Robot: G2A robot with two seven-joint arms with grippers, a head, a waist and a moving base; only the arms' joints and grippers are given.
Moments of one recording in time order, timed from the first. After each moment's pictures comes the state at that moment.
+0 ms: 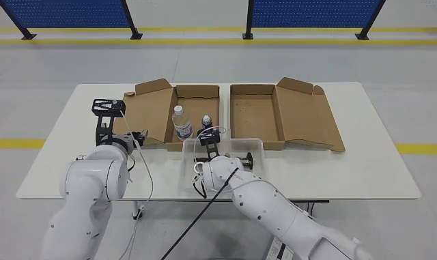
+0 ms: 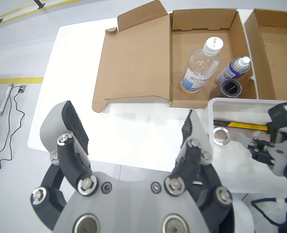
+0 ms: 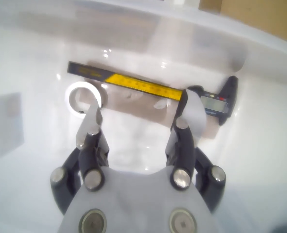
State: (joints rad) left arm 1.36 -1.13 -1.47 -2.18 1.46 0.29 -1.29; right arm -0.87 -1.60 0.61 -1.25 -1.20 0.69 1.11
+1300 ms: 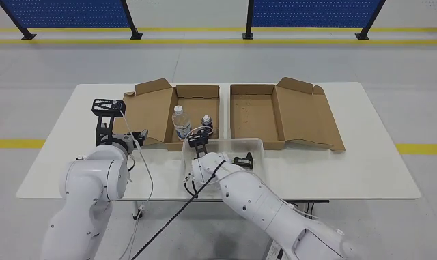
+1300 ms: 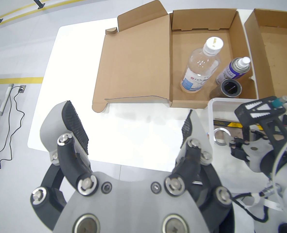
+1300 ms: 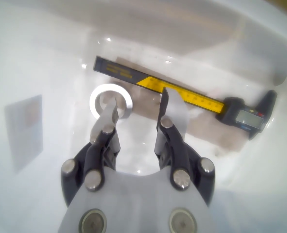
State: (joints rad) left arm 1.36 -1.13 -1.47 -2.18 1.46 0.29 -1.29; right arm -0.81 -1.72 0.61 -1.04 -1.14 0.58 1.09
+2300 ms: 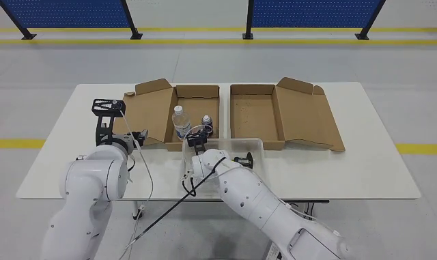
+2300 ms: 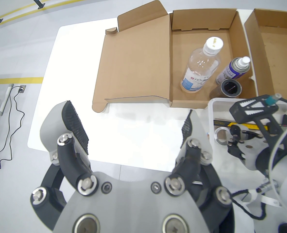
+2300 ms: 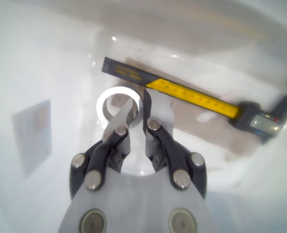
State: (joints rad) left arm 1.36 -1.13 -1.47 -2.18 1.46 0.29 -1.29; right arm -0.82 -1.75 0.68 -1.01 -1.13 0.54 1.07
